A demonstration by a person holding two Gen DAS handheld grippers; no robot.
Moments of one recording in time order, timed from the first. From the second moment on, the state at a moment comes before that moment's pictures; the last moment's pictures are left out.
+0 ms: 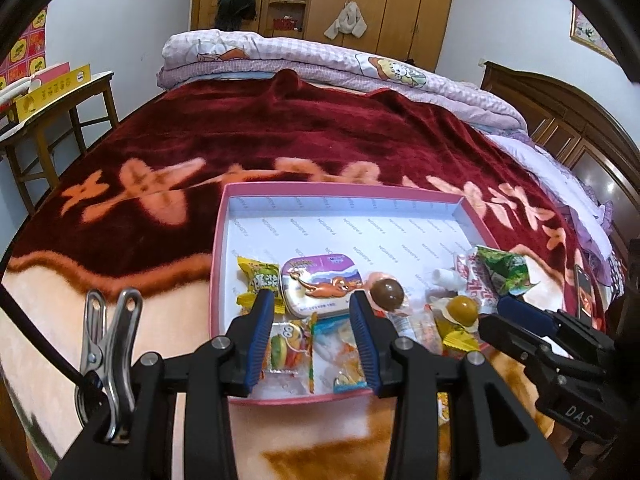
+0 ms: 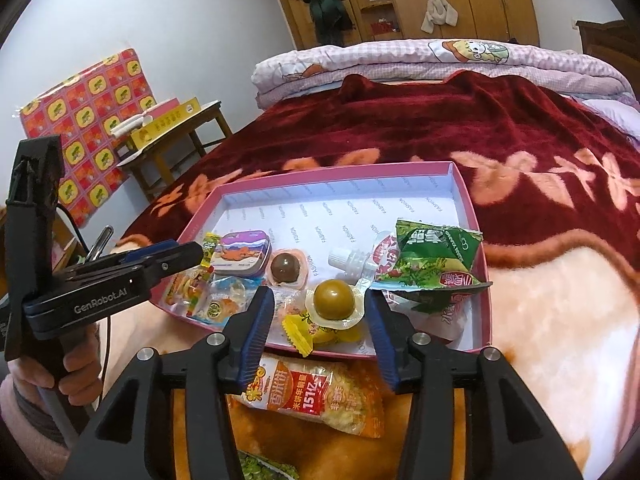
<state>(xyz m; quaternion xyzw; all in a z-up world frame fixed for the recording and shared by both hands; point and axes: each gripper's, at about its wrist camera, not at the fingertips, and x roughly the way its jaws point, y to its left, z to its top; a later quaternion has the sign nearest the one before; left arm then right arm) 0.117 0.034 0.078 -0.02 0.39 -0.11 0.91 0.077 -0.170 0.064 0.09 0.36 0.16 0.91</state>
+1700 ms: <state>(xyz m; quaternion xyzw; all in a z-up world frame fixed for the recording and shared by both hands) 0.033 0.030 0.059 -0.03 0.43 -0.11 0.90 0.011 -0.180 0.051 0.08 0.39 0.16 0.90</state>
